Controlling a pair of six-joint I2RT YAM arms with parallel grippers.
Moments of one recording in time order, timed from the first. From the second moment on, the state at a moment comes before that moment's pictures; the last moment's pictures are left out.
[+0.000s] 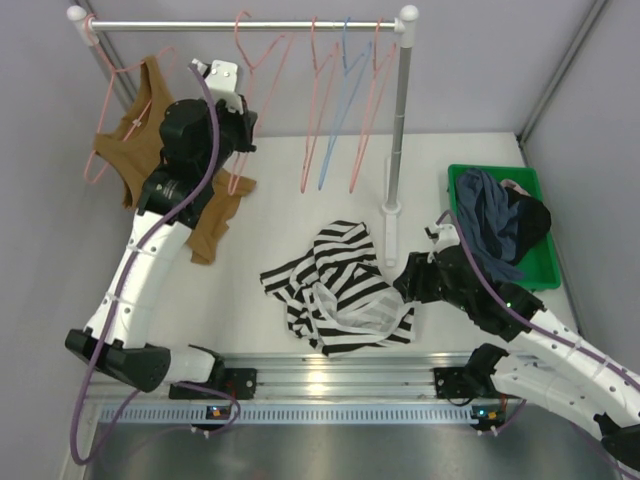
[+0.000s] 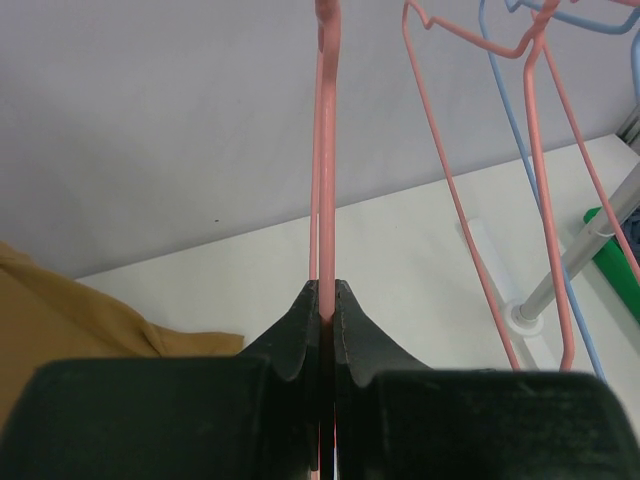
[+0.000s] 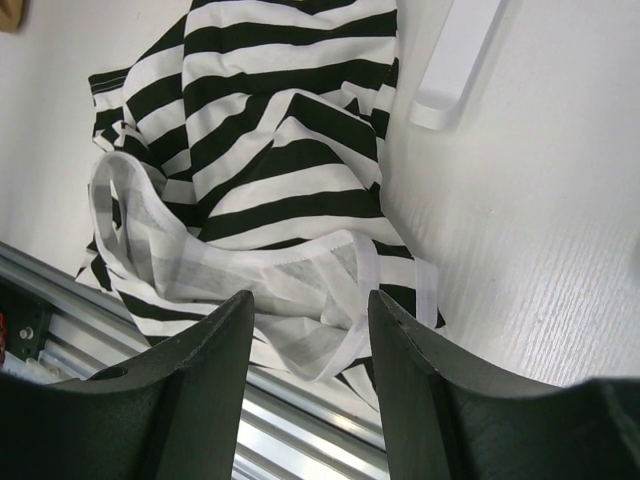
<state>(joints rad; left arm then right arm) -0.36 1.36 1.68 -0.38 -0.05 0.01 0.78 0.72 0.69 -0.60 0.16 0.57</state>
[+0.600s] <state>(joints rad) -0.36 1.10 1.44 -0.69 0.08 -0.05 0.78 0.80 0.70 -0.60 0.16 0.55</state>
